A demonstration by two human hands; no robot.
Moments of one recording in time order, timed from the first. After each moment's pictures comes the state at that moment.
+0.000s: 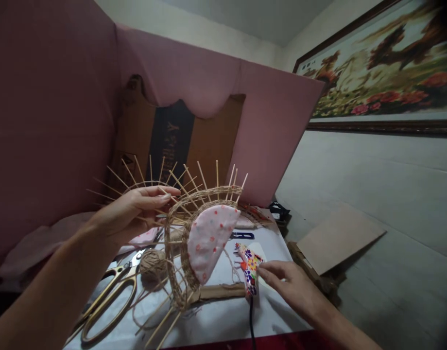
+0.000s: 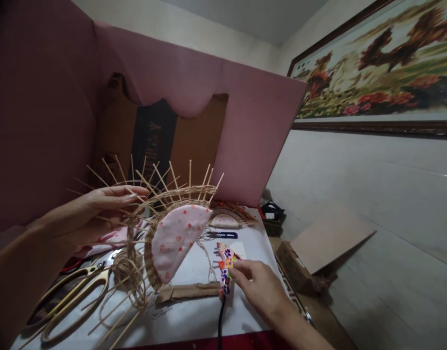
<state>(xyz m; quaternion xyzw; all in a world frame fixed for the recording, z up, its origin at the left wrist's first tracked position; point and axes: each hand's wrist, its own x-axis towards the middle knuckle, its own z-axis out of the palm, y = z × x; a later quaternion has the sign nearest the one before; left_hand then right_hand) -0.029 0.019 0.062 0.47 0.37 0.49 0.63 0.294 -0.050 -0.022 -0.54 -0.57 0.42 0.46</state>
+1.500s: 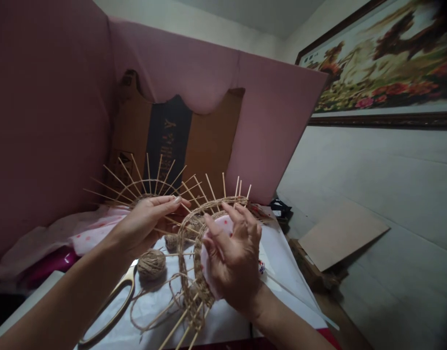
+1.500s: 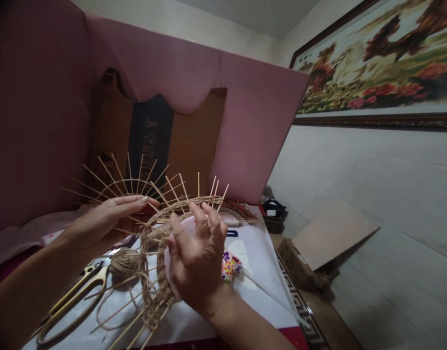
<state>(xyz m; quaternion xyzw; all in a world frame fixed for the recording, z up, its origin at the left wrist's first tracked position) 0.004 0.011 0.052 0.46 0.40 0.49 0.62 0.187 -0.025 -0.005 -0.44 -0.75 -0.18 0.46</state>
